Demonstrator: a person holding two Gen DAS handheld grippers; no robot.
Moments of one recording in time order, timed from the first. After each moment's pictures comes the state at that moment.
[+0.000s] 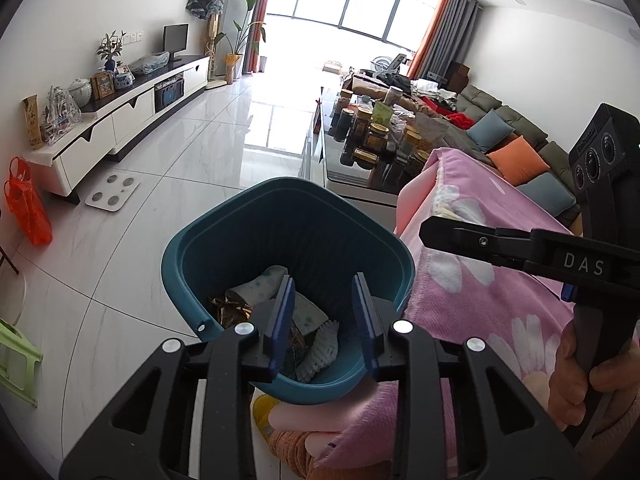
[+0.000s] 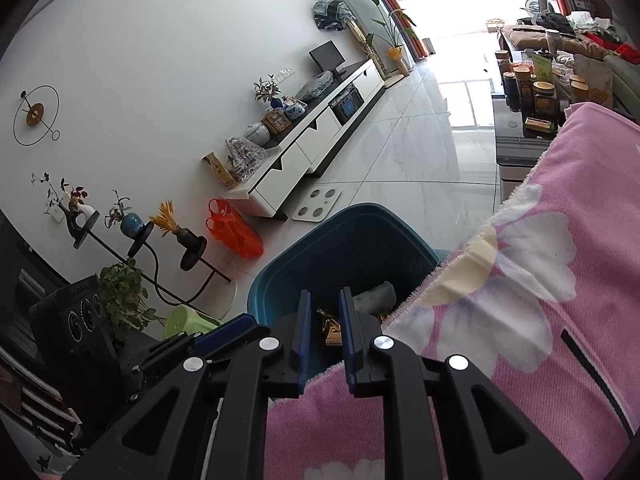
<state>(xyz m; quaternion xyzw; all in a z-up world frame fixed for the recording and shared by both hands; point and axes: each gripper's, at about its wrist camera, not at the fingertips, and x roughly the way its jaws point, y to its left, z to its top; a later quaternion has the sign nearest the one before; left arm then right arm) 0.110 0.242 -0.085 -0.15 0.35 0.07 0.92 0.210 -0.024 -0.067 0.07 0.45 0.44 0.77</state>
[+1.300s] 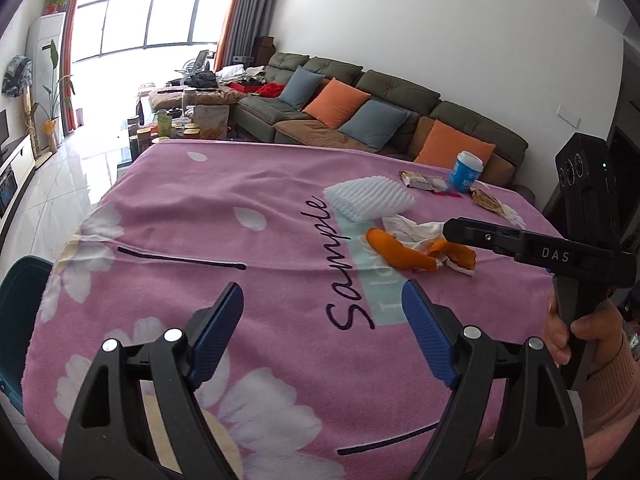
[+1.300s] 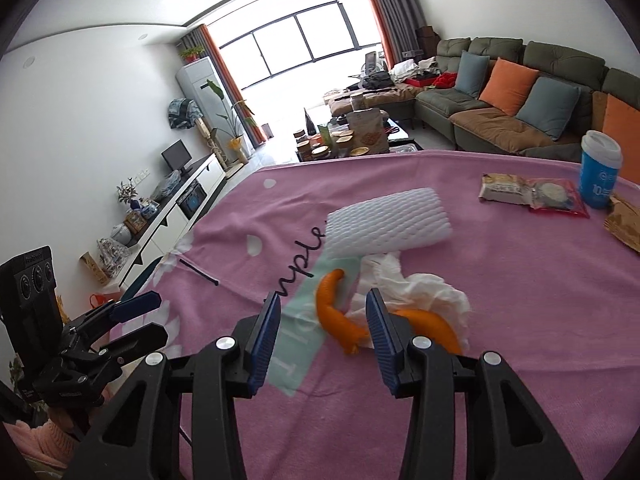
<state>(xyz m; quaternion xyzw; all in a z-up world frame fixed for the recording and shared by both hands) 0.103 -0.034 -0.046 -0.02 0.33 -0.26 0.91 0.122 -0.378 -0.051 0.12 0.36 0.15 0.91</state>
